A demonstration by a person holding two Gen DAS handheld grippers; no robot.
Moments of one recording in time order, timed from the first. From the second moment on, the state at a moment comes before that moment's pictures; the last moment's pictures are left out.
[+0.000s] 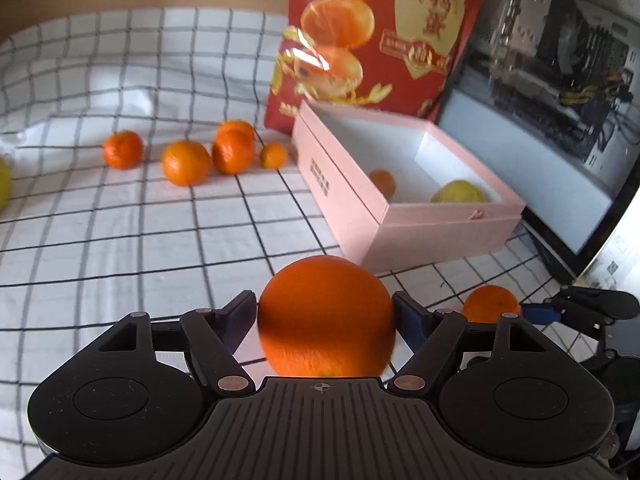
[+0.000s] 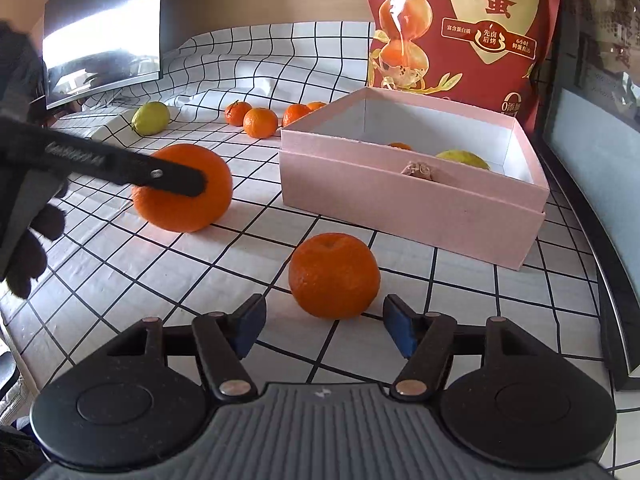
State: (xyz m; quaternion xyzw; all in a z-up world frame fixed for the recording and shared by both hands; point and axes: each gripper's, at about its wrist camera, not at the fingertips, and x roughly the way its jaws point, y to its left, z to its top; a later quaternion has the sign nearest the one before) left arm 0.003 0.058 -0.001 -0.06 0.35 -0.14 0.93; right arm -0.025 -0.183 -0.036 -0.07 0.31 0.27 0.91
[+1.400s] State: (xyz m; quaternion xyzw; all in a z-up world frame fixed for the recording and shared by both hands) left arm -0.046 0.047 -0.006 0.00 0.34 -0.14 0.93; right arm -0.012 -0.176 -0.031 -0.08 0.29 0.26 0.92
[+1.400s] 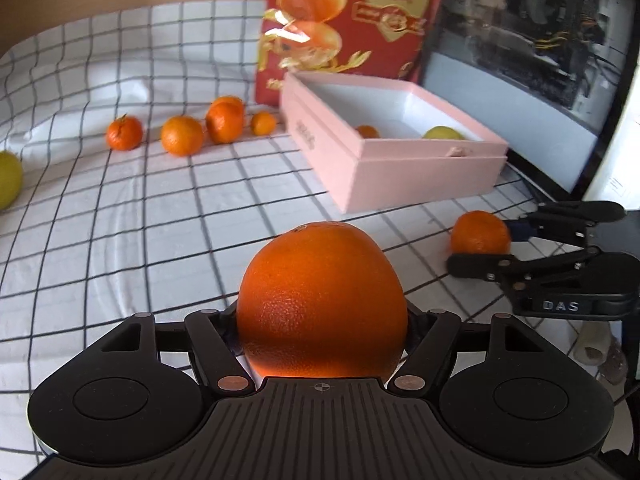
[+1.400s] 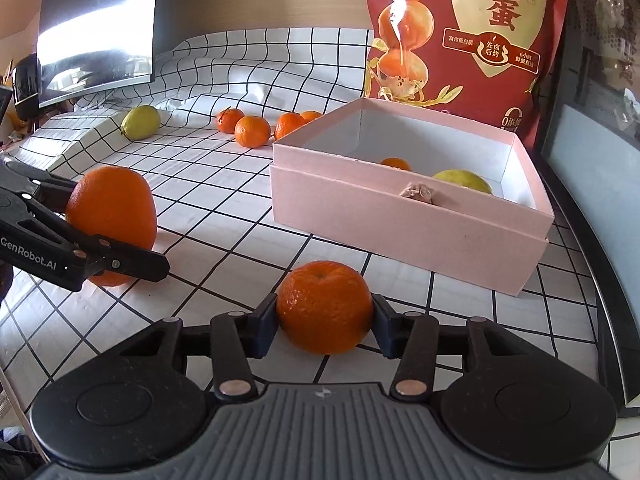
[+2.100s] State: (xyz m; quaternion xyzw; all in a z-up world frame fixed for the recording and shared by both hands) left arm 0.177 -0.002 0.084 -0.15 0.33 -0.17 0.92; right arm 0.095 -0.187 0.076 -0.09 0.26 0.14 0.95
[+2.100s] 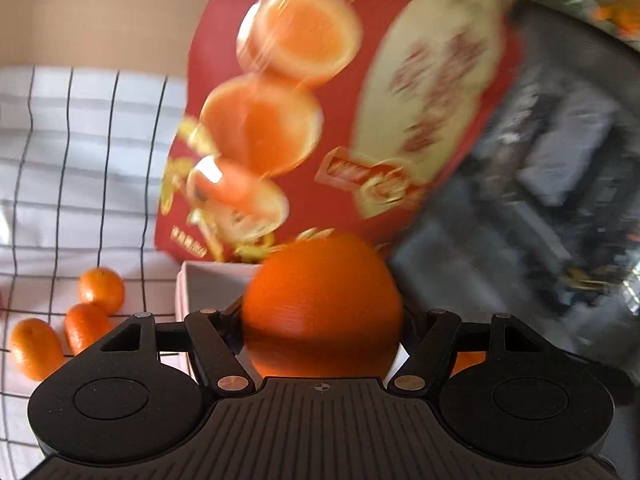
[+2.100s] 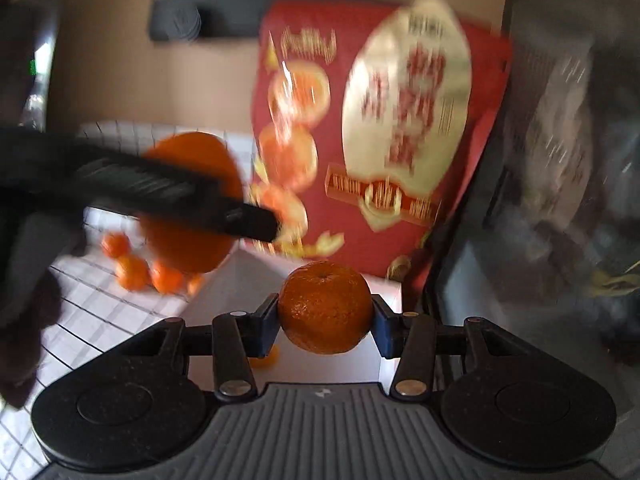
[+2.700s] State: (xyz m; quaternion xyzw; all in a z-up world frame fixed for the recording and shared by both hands) left arm 0.070 0.099 0.058 -0.19 0.21 -0.10 0.95; right arm 0.138 -0.195 0.054 0.00 0.31 0.17 0.94
